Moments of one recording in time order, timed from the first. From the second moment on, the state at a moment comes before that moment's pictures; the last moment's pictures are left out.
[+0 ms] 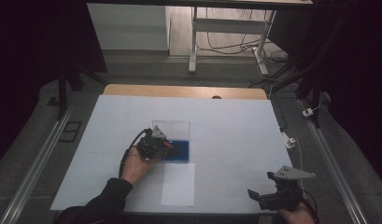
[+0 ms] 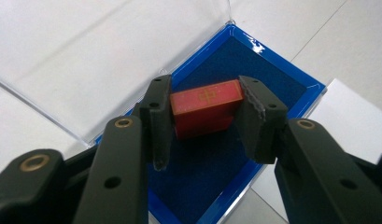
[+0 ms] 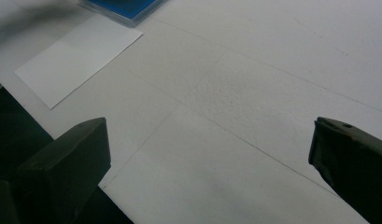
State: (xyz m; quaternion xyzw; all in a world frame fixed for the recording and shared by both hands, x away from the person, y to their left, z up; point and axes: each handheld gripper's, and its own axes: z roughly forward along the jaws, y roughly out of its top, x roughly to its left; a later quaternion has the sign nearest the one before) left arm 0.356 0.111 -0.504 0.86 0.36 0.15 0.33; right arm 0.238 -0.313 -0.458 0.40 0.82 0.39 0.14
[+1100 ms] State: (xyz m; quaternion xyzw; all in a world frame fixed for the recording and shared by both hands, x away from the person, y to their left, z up) left arm 0.365 0.099 -0.499 0.86 0.37 0.12 0.34; right arm 0.237 -0.313 -0.458 0.39 0.82 0.39 0.14
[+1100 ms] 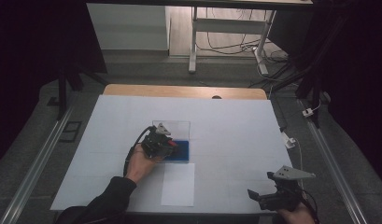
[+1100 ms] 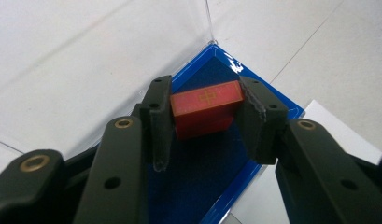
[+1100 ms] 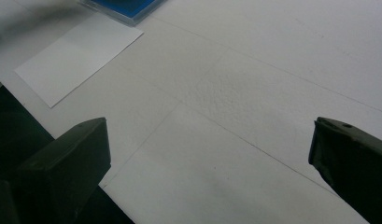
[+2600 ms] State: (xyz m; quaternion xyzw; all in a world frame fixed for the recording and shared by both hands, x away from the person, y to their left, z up) left arm 0.360 0.093 -0.504 0.86 0.37 0.15 0.33; right arm 0.238 -0.313 -0.458 0.39 0.82 0.39 0.14
